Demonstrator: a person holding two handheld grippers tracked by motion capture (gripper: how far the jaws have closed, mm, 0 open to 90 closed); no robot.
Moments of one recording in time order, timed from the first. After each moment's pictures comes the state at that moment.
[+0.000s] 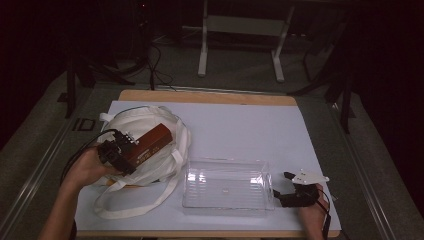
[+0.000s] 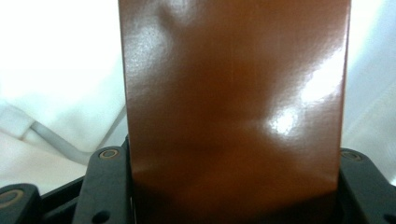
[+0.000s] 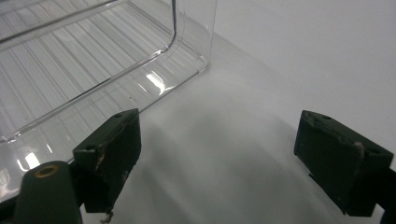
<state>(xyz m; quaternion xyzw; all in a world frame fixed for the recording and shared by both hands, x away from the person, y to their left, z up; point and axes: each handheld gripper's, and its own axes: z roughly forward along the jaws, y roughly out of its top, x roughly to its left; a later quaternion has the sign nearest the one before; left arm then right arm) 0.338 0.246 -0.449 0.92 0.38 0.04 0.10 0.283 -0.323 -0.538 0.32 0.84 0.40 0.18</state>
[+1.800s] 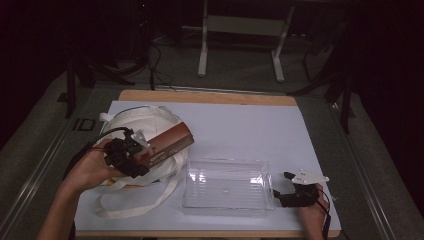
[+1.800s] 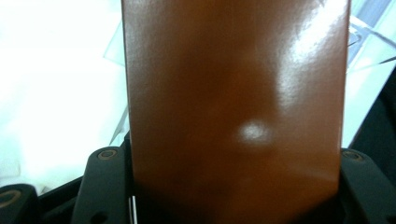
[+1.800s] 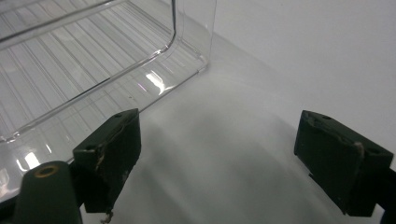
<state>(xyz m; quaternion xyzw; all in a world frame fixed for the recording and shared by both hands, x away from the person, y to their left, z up) 0.302 0.199 -0.391 0.95 0.27 0.07 0.16 0.283 -0.323 -0.538 0.33 0.84 0.40 0.18</state>
